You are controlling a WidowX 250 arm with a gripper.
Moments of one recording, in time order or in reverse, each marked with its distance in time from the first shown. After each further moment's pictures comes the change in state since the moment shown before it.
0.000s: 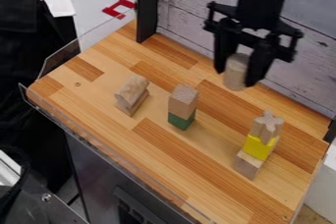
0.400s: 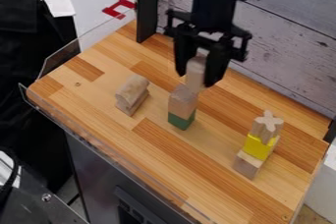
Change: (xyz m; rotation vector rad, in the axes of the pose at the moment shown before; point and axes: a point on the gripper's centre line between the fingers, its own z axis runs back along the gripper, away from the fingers) arm -0.009 0.044 -0.020 -0.027 0.035 0.075
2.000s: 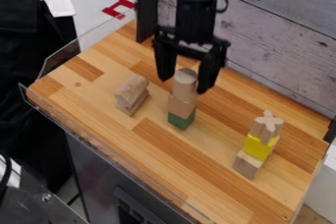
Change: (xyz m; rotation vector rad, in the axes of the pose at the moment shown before) arm 0.012 0.021 -0.017 -0.046 0.030 0.020
